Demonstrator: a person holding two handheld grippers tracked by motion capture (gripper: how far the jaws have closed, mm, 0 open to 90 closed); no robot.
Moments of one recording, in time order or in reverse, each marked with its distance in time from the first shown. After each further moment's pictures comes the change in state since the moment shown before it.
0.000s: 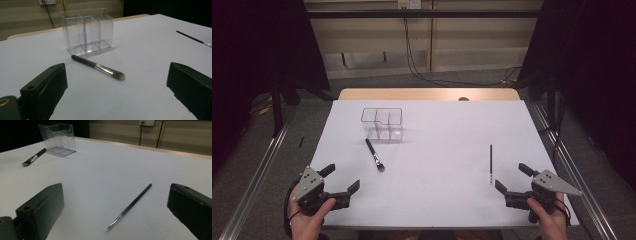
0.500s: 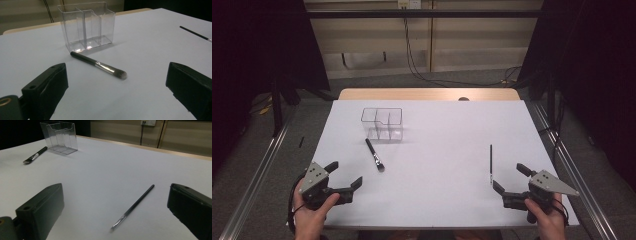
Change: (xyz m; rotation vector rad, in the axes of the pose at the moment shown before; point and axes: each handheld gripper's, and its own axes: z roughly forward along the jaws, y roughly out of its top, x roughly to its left) left arm 0.004 0.005 0.015 0.048 0.009 -0.015; right arm 0.006 0.002 0.002 0.009 0.007 -0.021
